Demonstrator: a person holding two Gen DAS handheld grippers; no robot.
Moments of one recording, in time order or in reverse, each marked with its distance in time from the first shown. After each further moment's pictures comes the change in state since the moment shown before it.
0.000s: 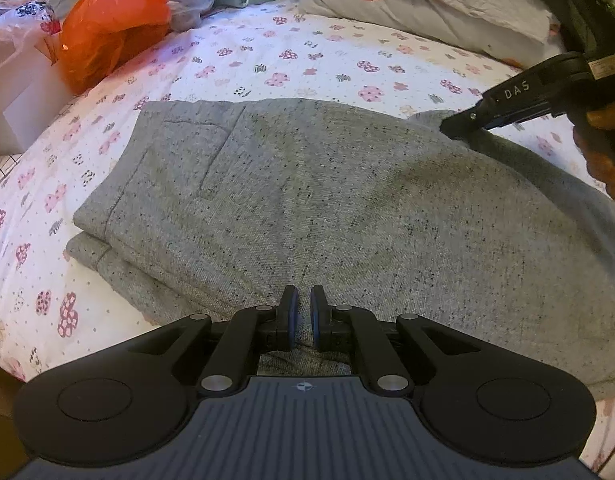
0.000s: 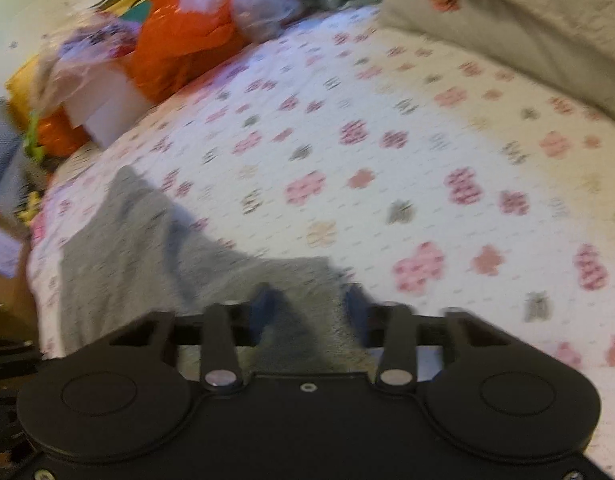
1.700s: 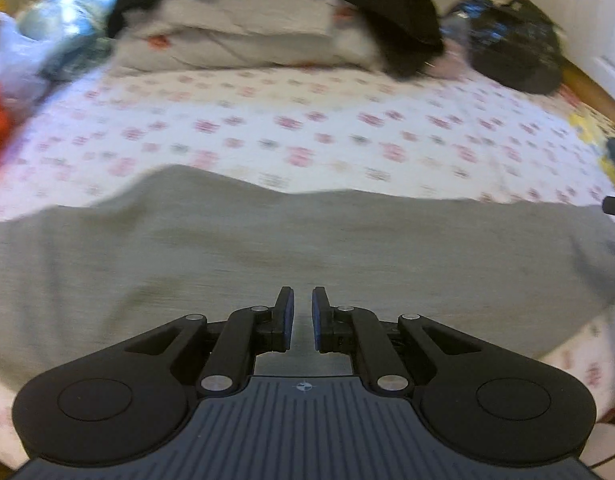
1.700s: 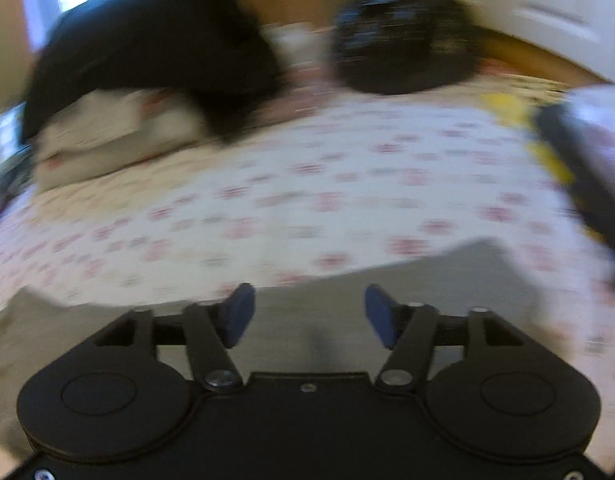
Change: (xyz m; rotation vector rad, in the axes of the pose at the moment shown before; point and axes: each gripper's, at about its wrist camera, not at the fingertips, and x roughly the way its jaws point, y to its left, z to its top) left arm -0.050 -0.199 0.005 0.257 -0.032 -0.261; right arm -0.306 -0.083 -0.270 0.685 -0.394 -0.807
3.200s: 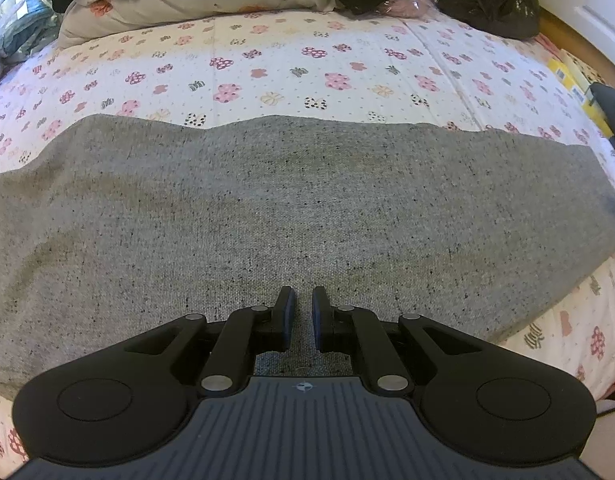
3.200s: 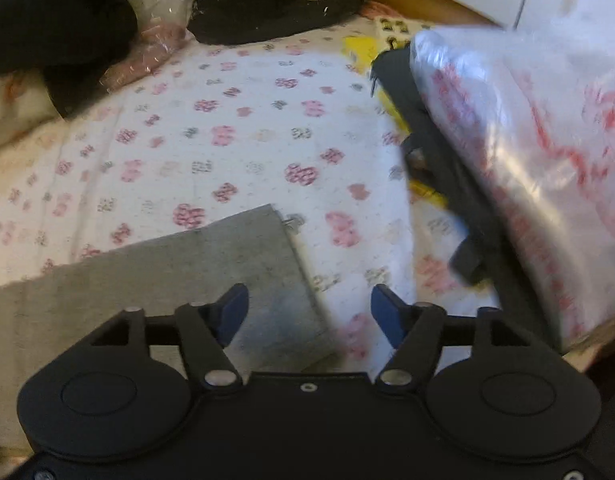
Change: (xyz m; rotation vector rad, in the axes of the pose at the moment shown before) left arm 0.039 -0.032 -0.030 0.061 0.096 -0.037; right arm 0.009 -0.116 0.016 0.062 0.196 -0.183
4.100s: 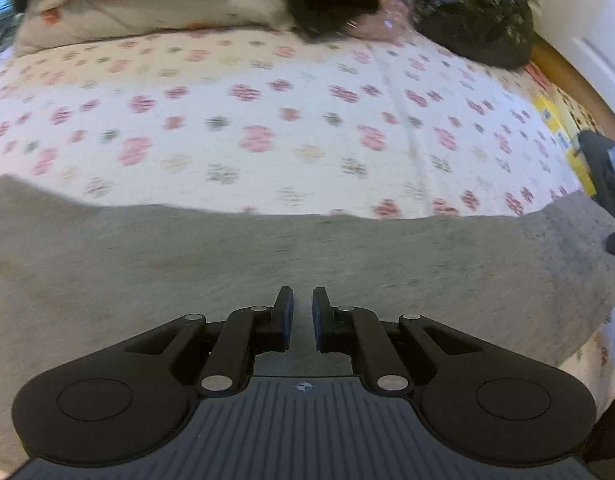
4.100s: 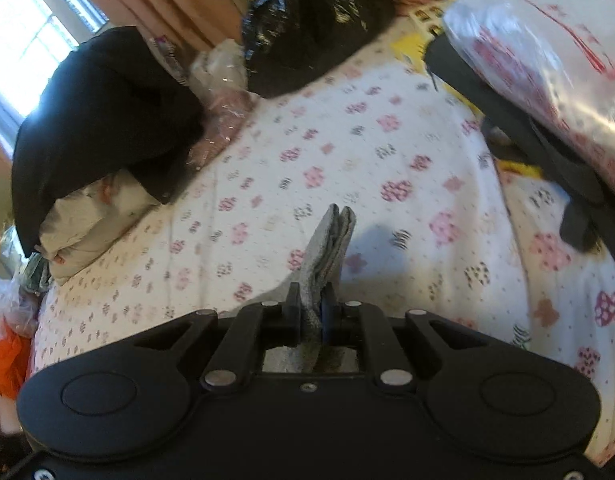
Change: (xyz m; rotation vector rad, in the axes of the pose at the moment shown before) left arm 0.032 -0.068 0.082 -0.053 0.020 -0.099; right arm -0.005 -0.021 0.001 0.233 -0.097 0.395
